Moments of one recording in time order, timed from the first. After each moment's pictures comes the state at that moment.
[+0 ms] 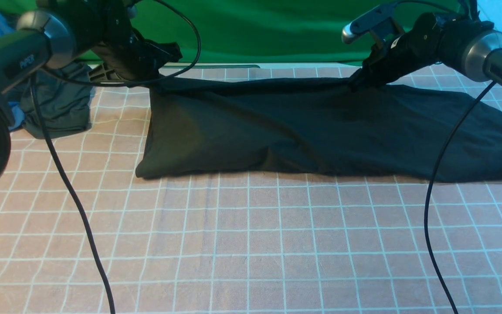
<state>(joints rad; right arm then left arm) 0.14 2.43 -2.09 0.16 0.53 -0.51 -0.10 2.21 -1.88 0.12 0.66 -0.47</state>
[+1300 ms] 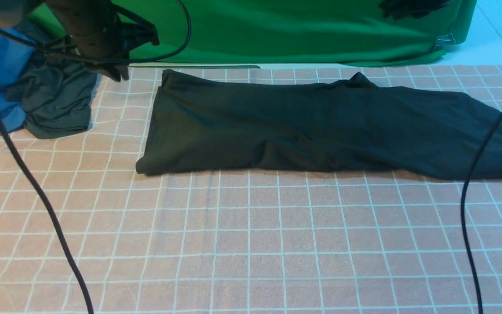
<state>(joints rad) 0.14 2.05 -2.09 0.11 0.95 -0.34 -0.10 2.01 -1.90 0.10 1.08 -0.32</state>
